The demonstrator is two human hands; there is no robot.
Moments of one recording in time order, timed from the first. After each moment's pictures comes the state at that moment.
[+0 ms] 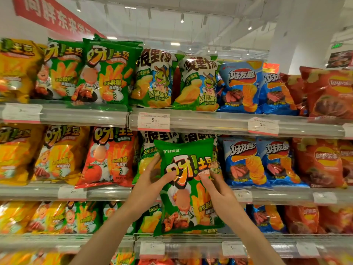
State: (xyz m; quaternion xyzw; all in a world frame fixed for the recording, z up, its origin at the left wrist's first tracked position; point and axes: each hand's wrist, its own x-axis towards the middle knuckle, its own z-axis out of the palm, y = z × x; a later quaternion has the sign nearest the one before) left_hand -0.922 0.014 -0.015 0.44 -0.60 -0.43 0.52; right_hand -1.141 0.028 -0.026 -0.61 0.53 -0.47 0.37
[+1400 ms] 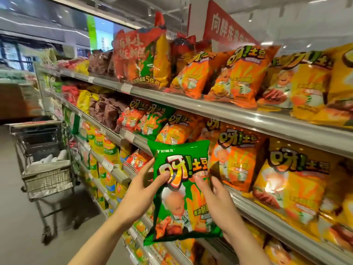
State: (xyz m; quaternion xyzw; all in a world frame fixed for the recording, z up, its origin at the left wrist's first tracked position) left_hand -0.261 0.174 -0.044 0.63 -0.37 -0.19 0.66; right_hand -0.410 0.035 -0.050 -0.72 0.29 -0.30 0.56
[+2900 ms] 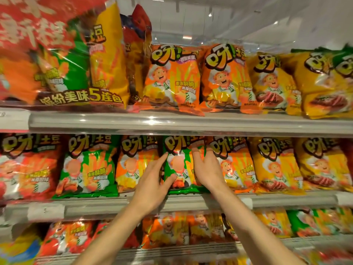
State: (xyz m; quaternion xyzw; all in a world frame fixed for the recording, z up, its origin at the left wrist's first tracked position) left_hand -0.028 -0.039 -0.040 0.52 -0.73 -0.14 0.42; right_hand -0.203 -0.060 0.004 -0.59 0.64 -0.45 0.19
